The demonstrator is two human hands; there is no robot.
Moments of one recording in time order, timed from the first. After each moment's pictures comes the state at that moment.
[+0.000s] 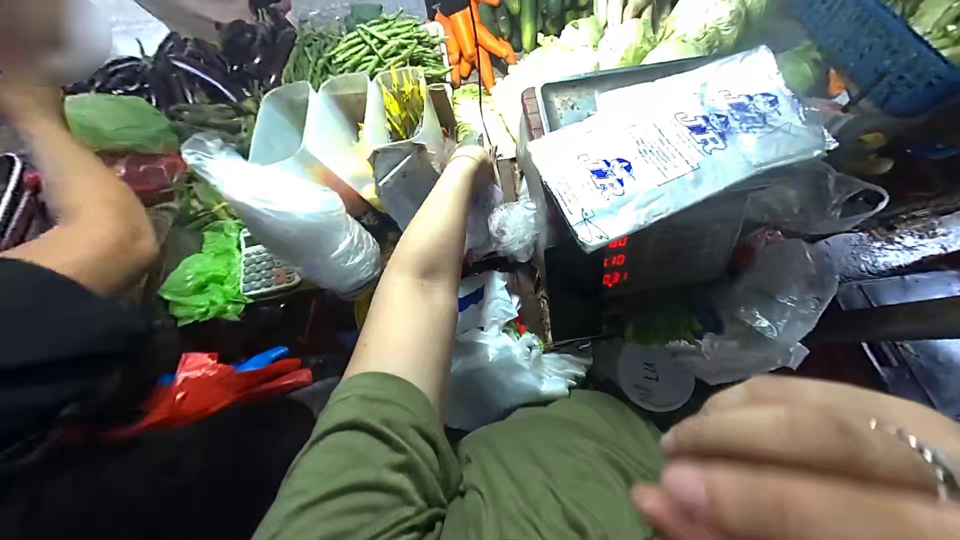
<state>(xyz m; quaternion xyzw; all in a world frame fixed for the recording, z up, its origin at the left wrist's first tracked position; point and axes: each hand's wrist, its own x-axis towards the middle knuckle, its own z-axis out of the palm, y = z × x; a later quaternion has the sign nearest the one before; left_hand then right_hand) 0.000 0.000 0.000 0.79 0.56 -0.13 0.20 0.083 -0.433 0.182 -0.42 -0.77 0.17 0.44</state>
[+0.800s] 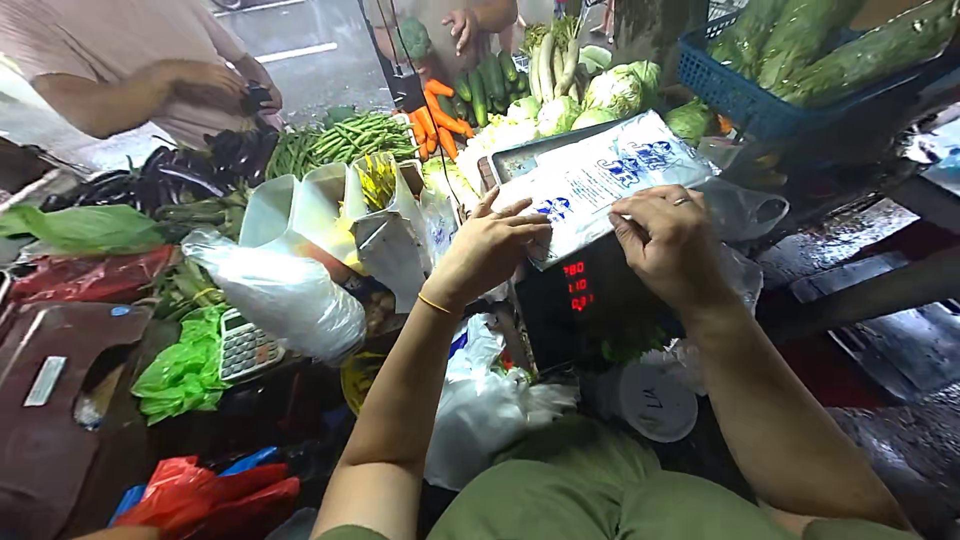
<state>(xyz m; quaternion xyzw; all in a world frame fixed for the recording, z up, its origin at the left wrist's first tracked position) -0.033 -0.167 0.072 0.96 0.04 0.28 0.08 0.183 -0.335 0.088 -0.66 -0.64 -0.20 0.32</state>
